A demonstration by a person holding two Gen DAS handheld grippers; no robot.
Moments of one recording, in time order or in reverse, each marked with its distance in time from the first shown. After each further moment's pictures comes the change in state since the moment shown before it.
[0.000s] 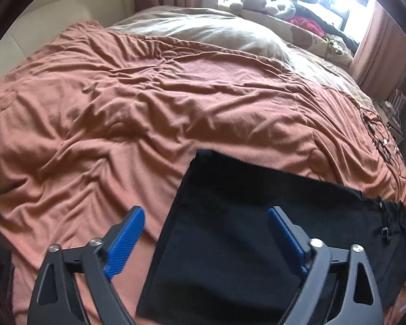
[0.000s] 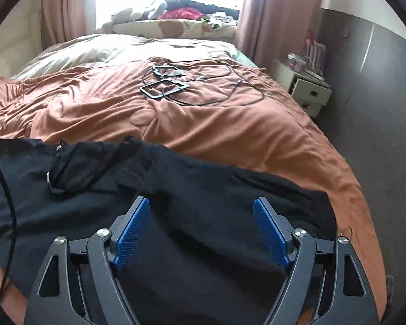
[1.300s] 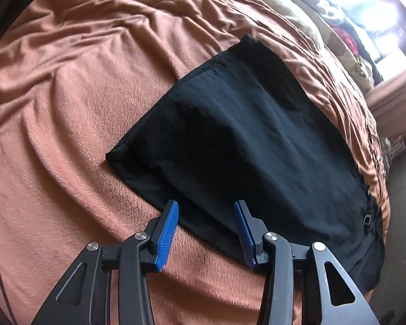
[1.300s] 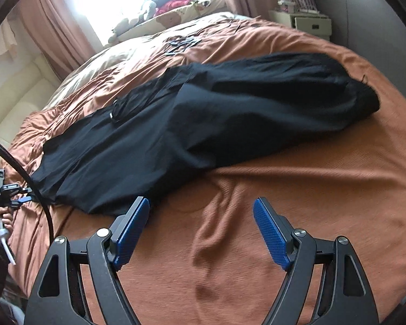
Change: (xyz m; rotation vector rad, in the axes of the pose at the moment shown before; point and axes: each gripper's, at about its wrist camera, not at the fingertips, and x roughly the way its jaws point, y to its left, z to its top) left arm 0.025 0.035 -0.138 -0.377 0.191 -0.136; right arm -0.108 -0.020 -0.163 0.307 0.085 0.285
